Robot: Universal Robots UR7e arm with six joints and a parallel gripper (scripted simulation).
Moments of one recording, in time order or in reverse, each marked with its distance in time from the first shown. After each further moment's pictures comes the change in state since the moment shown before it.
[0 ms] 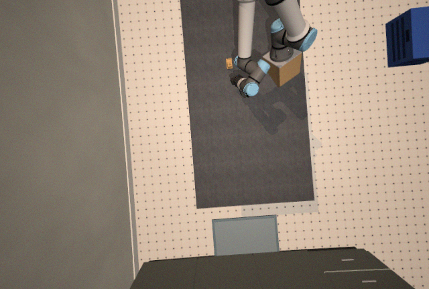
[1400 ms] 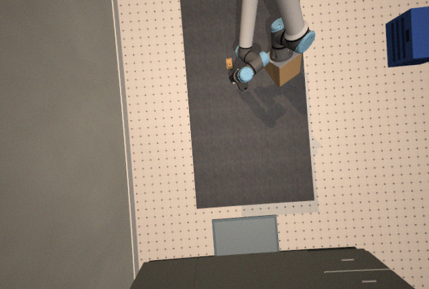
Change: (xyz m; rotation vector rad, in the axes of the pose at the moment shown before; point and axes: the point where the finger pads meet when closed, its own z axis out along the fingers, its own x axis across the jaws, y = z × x) arm 0.000 0.004 0.000 0.268 0.003 -0.001
